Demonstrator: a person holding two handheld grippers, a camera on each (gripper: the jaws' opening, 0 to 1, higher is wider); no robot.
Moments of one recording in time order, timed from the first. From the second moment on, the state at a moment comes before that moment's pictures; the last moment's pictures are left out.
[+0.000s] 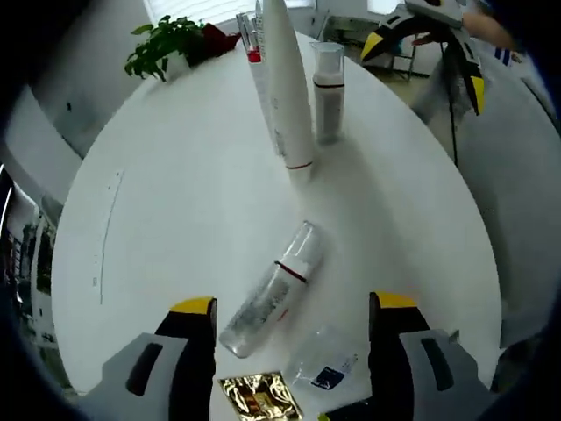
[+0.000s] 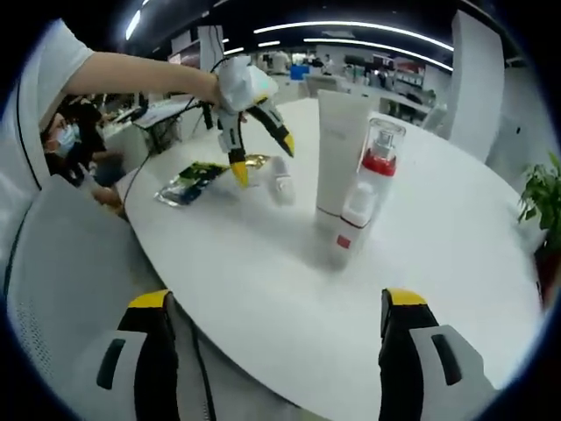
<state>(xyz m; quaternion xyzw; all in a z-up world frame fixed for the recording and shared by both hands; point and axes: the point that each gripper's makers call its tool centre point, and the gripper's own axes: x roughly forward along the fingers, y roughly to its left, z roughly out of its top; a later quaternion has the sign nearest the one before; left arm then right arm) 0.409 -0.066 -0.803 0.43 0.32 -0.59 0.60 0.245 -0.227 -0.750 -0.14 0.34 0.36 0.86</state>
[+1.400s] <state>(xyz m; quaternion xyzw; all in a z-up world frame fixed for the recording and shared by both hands) 0.418 -0.075 -0.813 0.45 0.34 -0.61 0.55 0.245 -0.230 -0.752 -0.16 0.35 0.35 0.86</state>
